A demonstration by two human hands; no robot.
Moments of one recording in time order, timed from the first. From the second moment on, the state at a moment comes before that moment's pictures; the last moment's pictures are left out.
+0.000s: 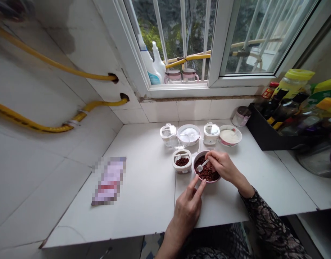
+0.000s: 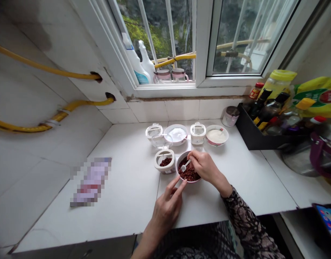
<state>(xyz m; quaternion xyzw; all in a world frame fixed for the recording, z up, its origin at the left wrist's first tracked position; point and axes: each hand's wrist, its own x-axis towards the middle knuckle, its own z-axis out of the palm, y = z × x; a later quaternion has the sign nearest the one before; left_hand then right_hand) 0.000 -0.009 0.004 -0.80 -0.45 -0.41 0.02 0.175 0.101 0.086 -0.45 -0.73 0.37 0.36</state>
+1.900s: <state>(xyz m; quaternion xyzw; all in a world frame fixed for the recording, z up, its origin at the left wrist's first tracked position) -0.001 -0.010 0.004 -0.80 -0.44 -0.41 0.01 0.173 0.103 0.078 -0.47 -0.75 0.29 0.37</state>
